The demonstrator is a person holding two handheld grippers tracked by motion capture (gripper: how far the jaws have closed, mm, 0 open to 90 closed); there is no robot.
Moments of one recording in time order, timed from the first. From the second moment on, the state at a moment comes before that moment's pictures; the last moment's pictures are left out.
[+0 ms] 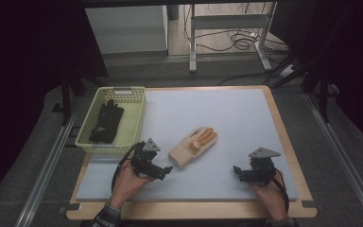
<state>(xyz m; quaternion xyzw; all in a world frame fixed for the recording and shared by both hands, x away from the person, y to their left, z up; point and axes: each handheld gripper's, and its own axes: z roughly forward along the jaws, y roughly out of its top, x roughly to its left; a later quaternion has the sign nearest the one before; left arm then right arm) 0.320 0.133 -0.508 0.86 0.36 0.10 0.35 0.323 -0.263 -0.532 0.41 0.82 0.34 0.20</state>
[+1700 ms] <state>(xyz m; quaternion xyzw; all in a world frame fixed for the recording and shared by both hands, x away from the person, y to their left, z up) 0.400 0.039 -0.503 0.89 0.36 0.06 0.27 0.323 -0.263 -0.532 0.41 0.82 0.34 0.20</state>
